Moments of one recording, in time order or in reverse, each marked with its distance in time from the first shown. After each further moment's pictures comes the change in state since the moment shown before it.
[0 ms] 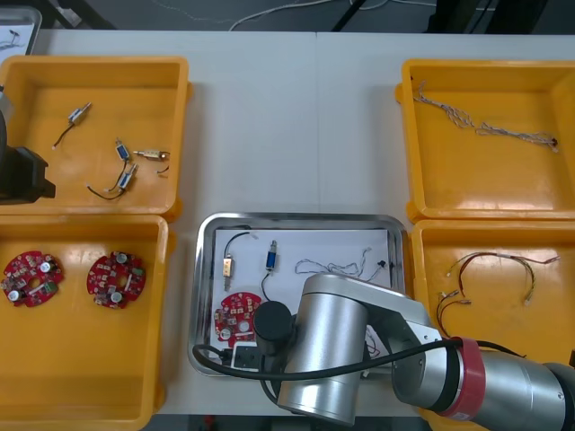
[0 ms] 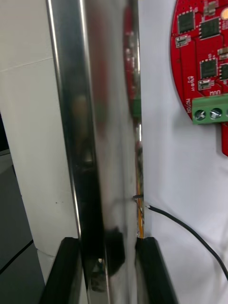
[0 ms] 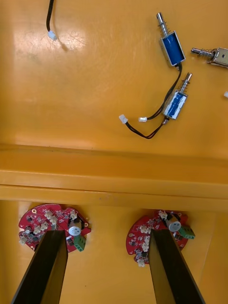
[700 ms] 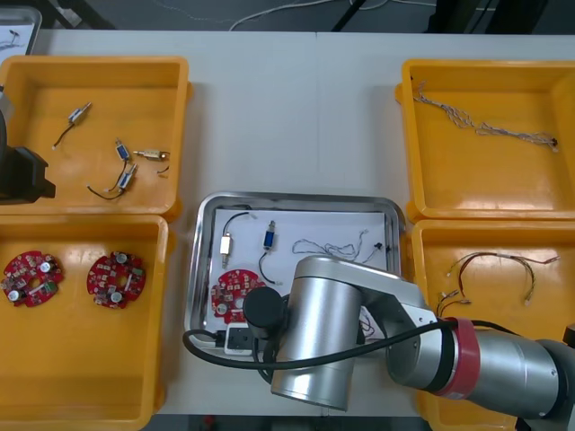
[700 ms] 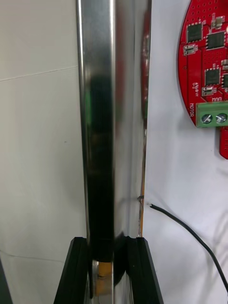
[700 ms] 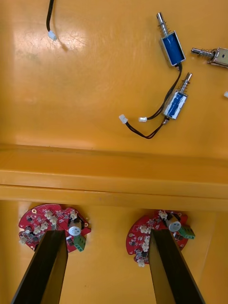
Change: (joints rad) right arm -0.087 0.004 0.000 0.003 0.007 -0.002 0.007; left arm 0.000 0.000 0.000 0.000 0.000 0.000 0.000
